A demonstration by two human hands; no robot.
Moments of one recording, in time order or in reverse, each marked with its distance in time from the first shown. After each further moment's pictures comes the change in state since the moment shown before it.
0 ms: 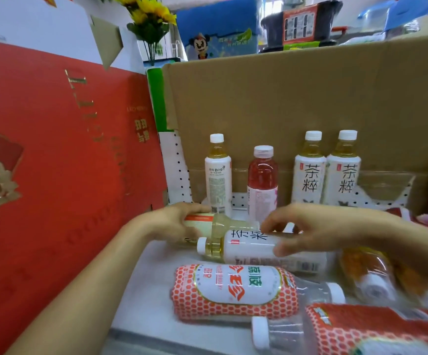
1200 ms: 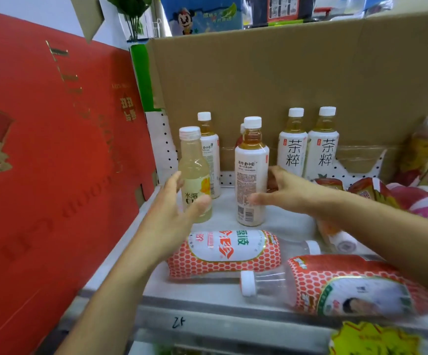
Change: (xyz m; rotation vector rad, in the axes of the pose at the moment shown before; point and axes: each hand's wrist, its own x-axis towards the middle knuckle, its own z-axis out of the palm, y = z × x) left_hand -0.086 0.048 0.056 -0.444 0.505 0.045; right_hand 0.015 0.004 0.031 0.629 0.302 0.306
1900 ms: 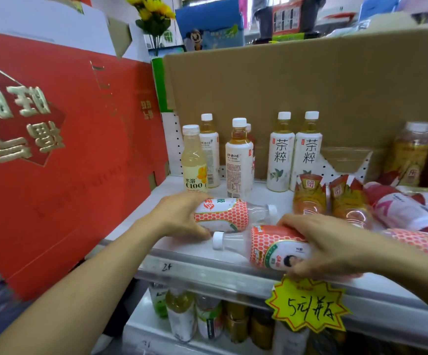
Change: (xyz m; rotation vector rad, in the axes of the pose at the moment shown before) left_hand -0.019 0.016 0.021 0.717 -0.287 0.151; right_hand -0.149 0.043 -0.028 -0.755 -0.151 -0.300
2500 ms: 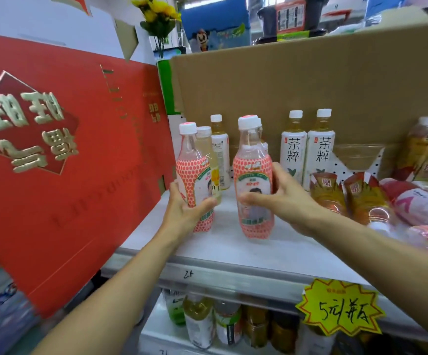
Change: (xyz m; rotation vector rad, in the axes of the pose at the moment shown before) left_hand -0.007 -0.024 0.024 -1.001 0.500 -0.157; right_hand 0.091 -0.055 0.001 1.153 0.390 0.067
